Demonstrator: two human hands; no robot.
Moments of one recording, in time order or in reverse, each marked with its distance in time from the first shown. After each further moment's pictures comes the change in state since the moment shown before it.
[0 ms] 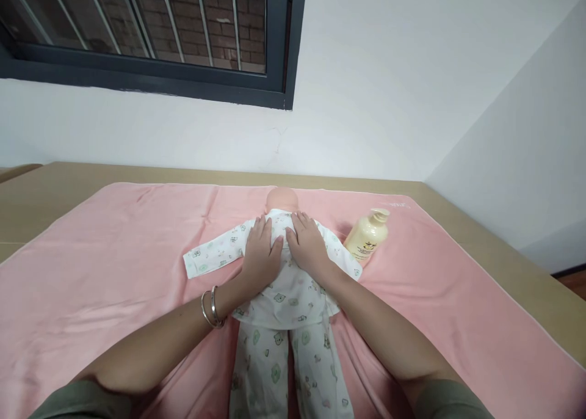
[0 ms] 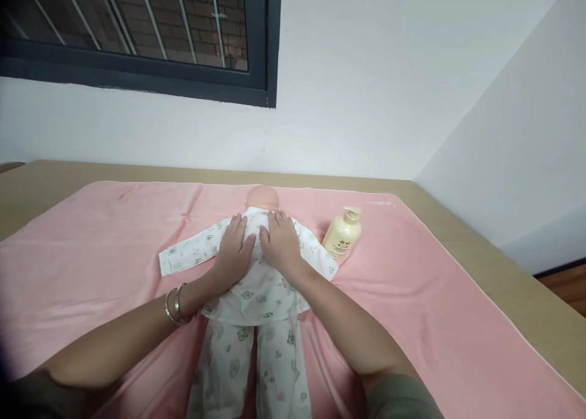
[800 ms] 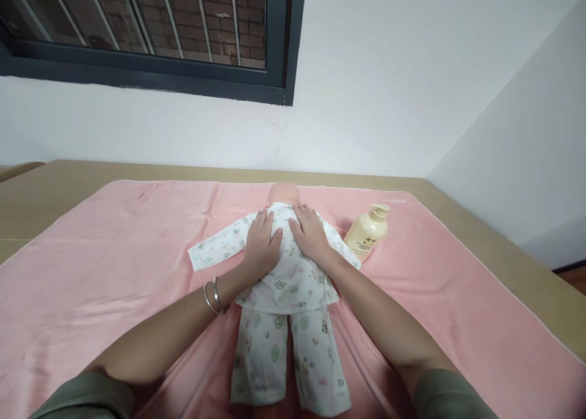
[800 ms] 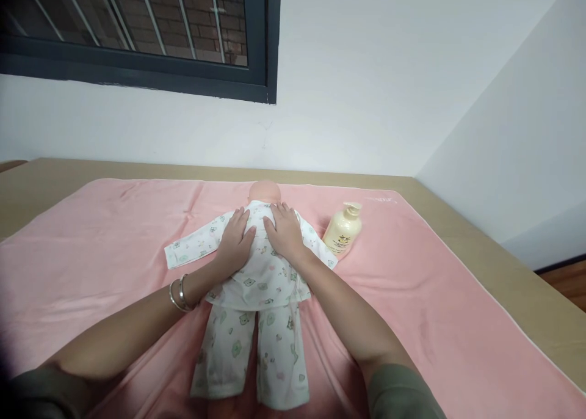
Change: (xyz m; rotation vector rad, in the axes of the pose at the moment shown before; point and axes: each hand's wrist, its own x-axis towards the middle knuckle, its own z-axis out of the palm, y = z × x) left_hand 0.010 -0.010 0.002 0.016 -0.018 0.034; right_hand 0.018 0.016 0.001 0.074 -0.025 0.023
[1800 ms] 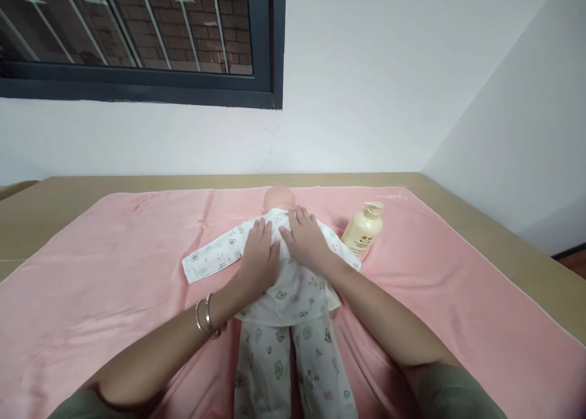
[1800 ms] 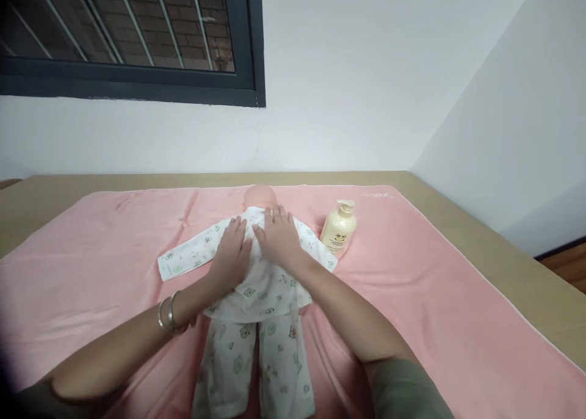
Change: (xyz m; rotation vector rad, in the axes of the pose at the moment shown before) left_hand -0.010 0.001 -0.007 0.085 -0.068 0.086; right_hand -0.021 -0.029 -0.023 -0.179 -0.137 0.000
